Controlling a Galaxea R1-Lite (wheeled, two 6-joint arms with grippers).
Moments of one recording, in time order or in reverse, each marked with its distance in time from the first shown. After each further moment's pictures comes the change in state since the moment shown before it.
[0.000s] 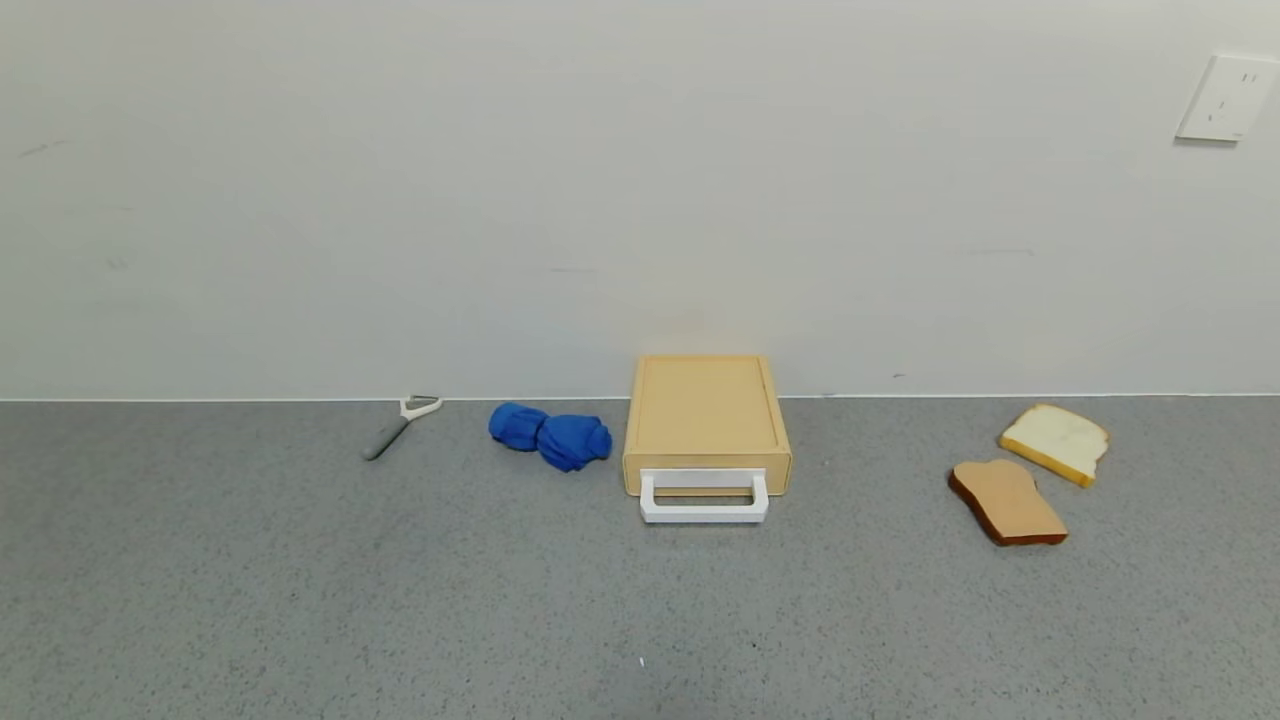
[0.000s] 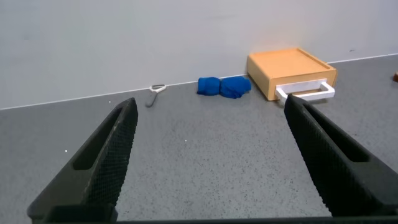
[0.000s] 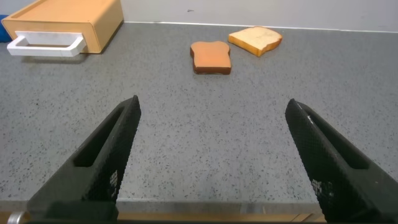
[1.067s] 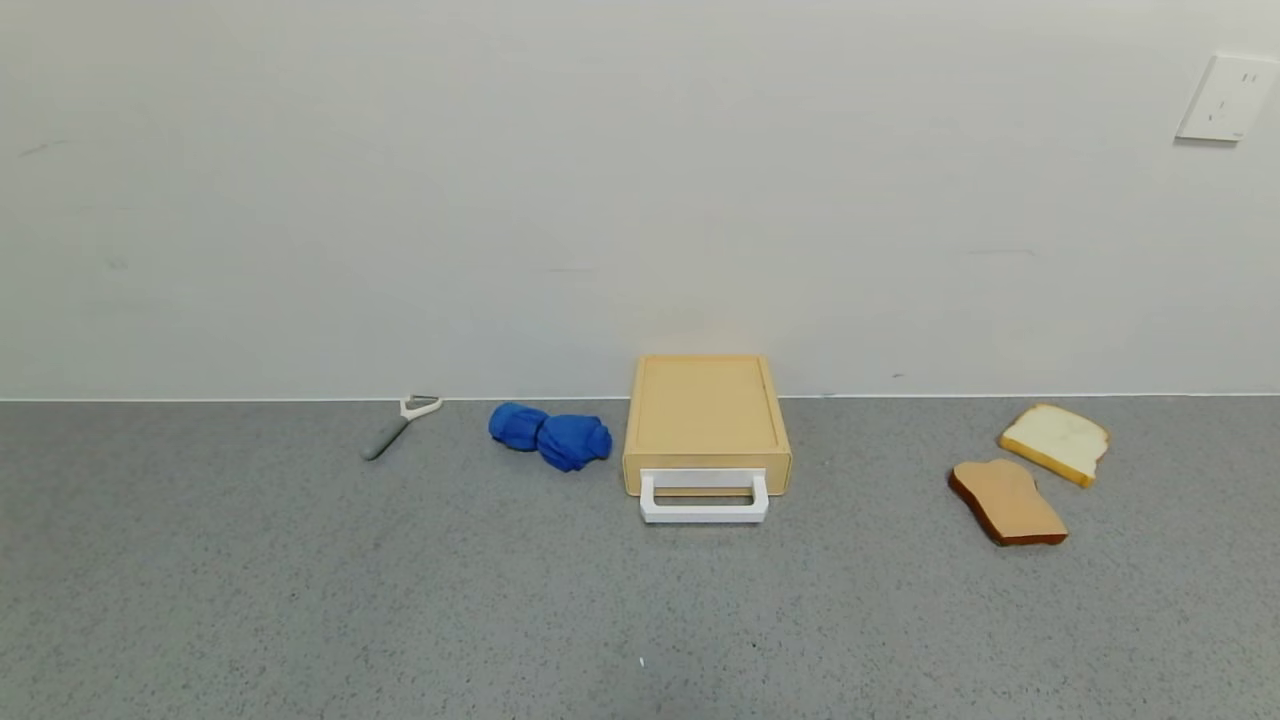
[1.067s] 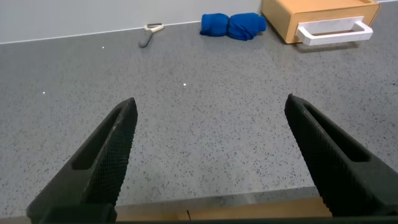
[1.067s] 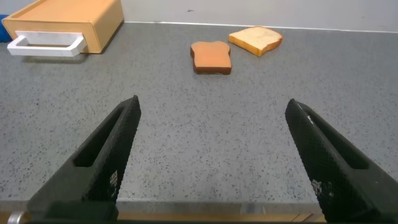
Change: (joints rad) left arm 0.000 -0.013 0.311 -0.113 0.040 -0.011; right arm 0.000 0.000 0.000 0.000 0.001 0.000
